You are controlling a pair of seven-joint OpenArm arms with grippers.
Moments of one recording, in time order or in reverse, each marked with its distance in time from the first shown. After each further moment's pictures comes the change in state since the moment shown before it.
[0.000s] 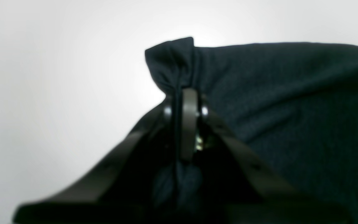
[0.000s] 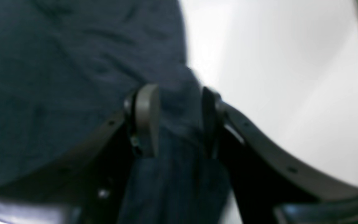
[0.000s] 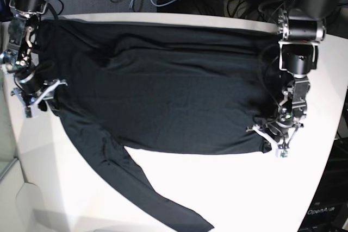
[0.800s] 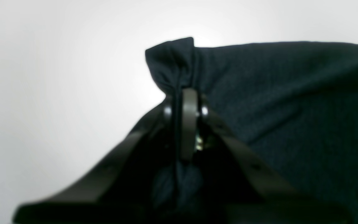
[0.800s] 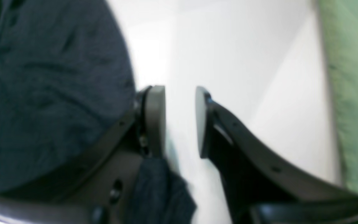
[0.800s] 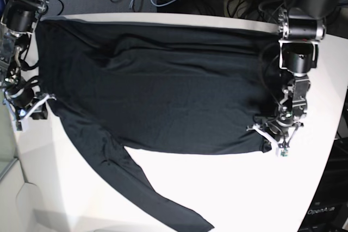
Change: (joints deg) left arm 0.6 -0.2 -0.1 0.0 -0.2 0.0 -0.7; right arm 9.2 3.1 0.4 -8.7 -0.2 3.5 -6.5
